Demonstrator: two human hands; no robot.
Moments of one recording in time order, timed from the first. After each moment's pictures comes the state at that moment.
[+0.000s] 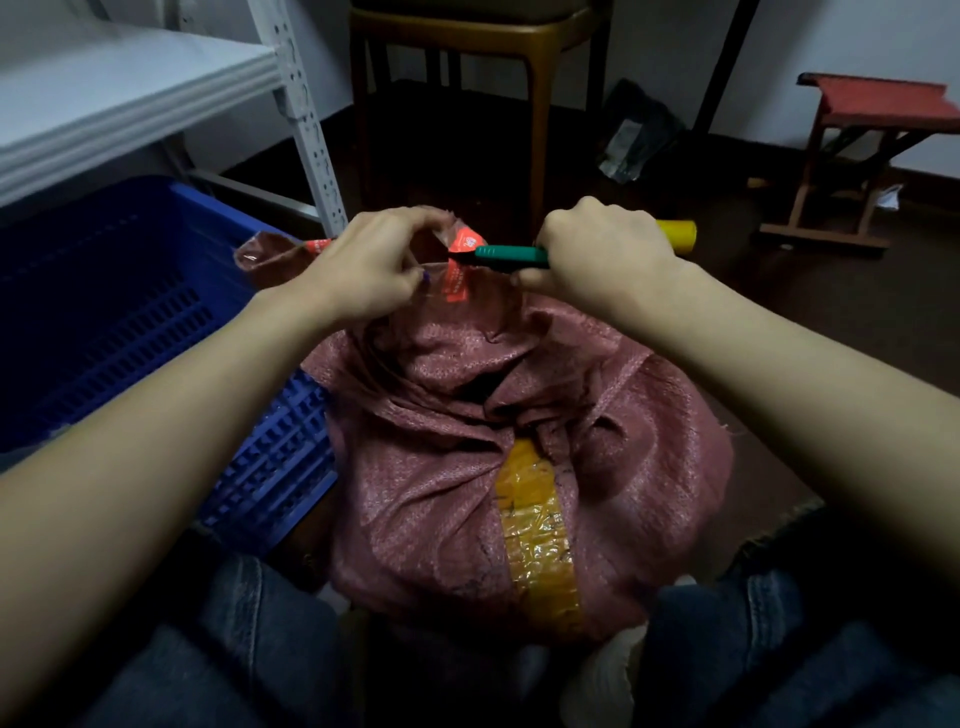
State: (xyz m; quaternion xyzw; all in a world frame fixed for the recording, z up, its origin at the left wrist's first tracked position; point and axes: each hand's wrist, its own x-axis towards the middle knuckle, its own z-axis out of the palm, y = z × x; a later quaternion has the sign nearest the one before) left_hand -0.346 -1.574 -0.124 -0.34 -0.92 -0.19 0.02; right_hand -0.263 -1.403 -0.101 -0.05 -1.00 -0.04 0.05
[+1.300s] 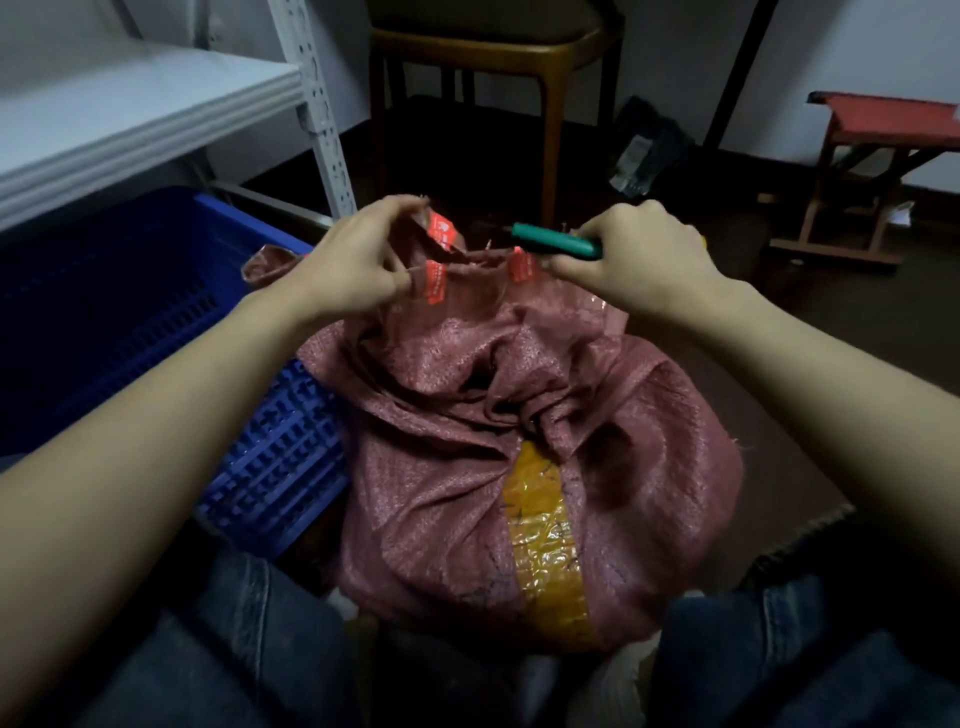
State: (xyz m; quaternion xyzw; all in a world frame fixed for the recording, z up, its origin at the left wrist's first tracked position) left_hand -0.354 -1.594 -0.119 -0.30 -0.91 -0.27 0.01; right_hand -0.262 -1.379 -0.106 -0.08 -0.99 0.10 0.10
